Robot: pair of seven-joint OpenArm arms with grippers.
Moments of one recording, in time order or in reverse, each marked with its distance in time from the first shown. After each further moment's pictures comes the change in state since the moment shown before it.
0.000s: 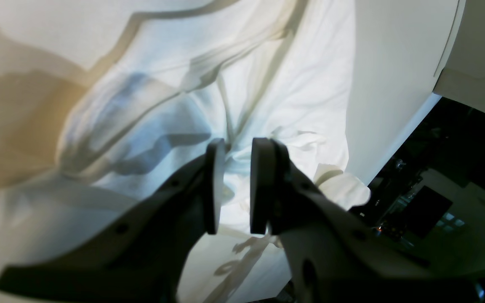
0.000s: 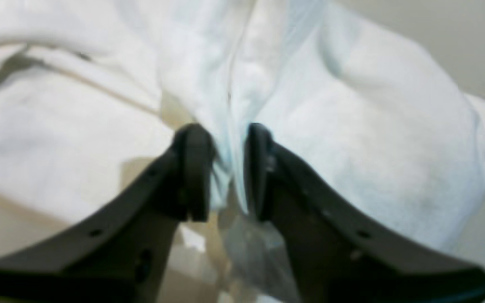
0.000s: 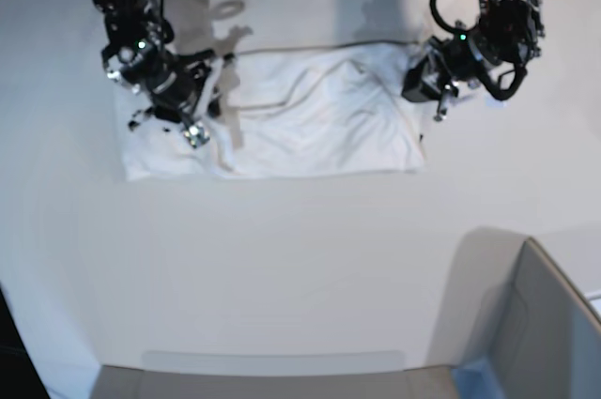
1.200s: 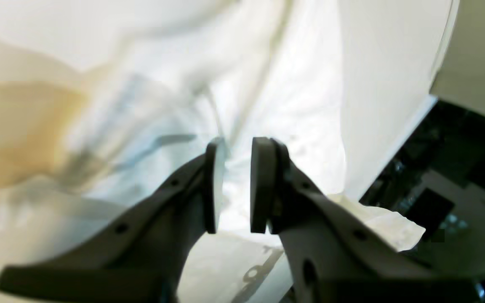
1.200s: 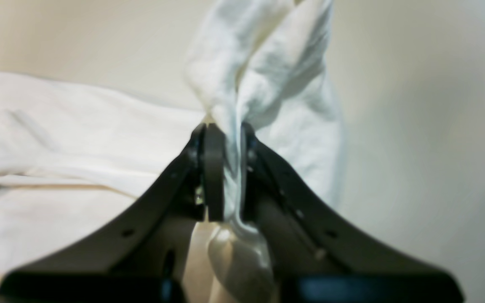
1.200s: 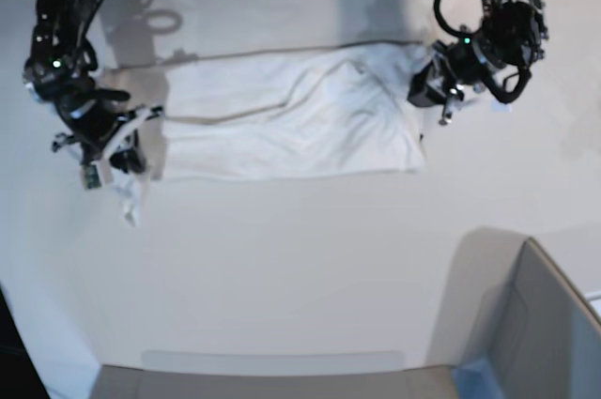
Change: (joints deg) left arm -0.1 -0.2 -0.3 0.1 0.4 0.0 -0.5; right arm 2.2 2.4 22.3 0.9 15.5 0.1 3.8
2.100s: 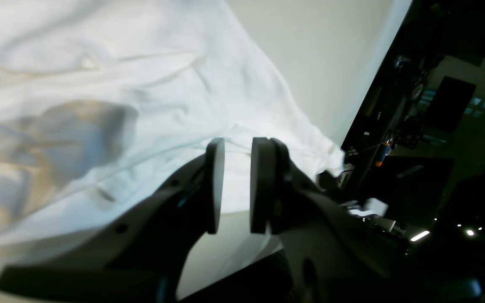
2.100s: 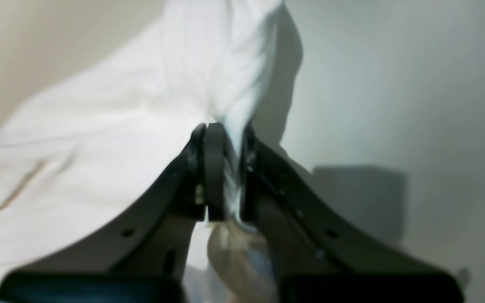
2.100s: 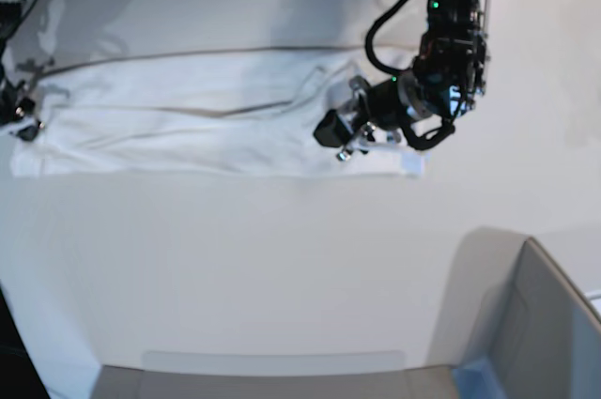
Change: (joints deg) left arm -14.8 3.2 21.7 -0.2 5.6 1.0 1.1; right arm 4.2 12.5 21.1 -36.4 17.1 -0.5 3.4
